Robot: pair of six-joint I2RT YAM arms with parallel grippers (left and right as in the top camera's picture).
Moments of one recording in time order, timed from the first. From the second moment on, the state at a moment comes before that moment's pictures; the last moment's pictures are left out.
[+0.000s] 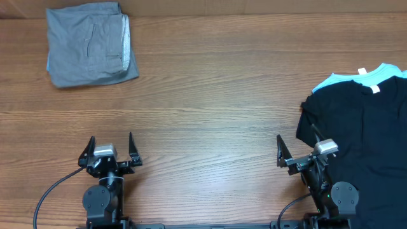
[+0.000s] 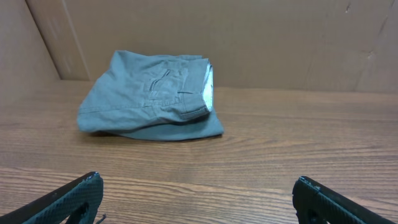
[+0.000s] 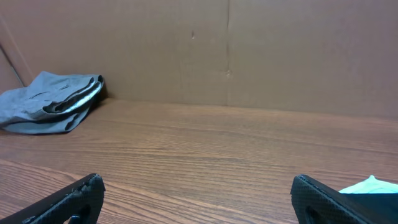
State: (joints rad) left arm 0.08 0.01 0.01 -0.08 -0.03 -0.02; right arm 0.00 0.01 0.02 -0.01 -0.30 0.04
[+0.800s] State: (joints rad) left arm 0.08 0.01 0.01 -0.08 -0.03 -0.02; right arm 0.00 0.01 0.02 0.03 -0.32 0.06
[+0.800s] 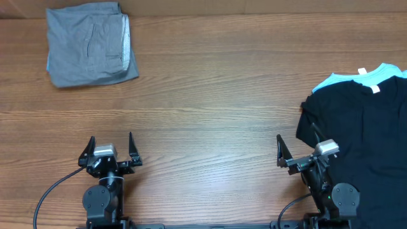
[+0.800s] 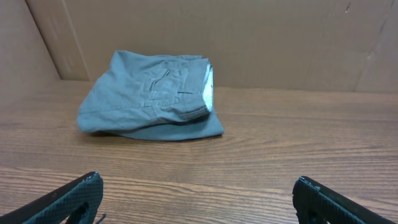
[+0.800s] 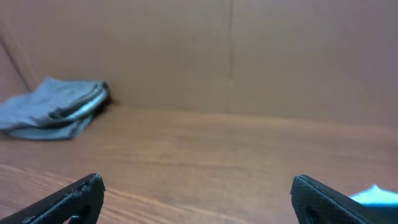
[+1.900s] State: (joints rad) left arm 0.08 0.01 0.01 -0.08 -0.03 -0.02; right arm 0.00 0.10 0.20 0.21 -0.55 0.47
